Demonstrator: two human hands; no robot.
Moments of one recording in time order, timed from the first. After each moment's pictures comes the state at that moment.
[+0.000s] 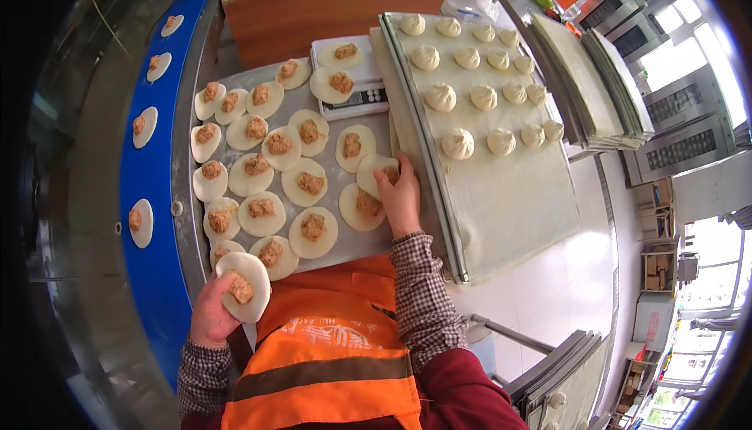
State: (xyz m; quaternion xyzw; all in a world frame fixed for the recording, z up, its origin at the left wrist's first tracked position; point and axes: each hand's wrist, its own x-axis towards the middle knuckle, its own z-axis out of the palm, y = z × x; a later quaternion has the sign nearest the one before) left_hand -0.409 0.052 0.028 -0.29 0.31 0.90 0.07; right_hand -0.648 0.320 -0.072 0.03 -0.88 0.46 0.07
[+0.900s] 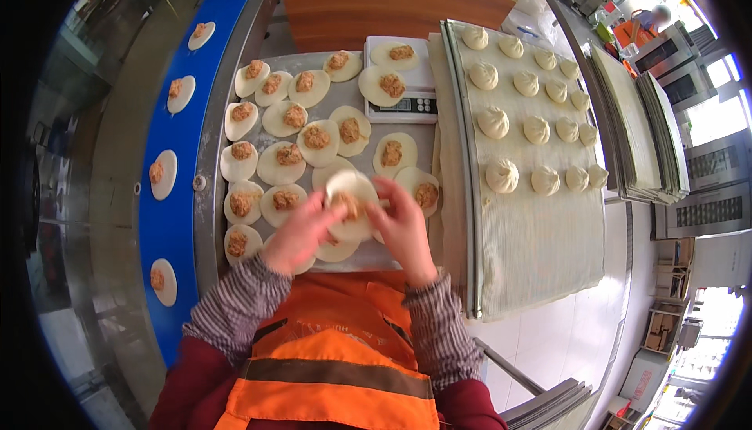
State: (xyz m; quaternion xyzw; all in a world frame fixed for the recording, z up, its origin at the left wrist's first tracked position) left_hand -0.554 0.119 0.007 -0.16 0.47 0.86 0.11; right_hand -0.621 0.286 -0.013 0.12 -0.72 0.66 -0.21
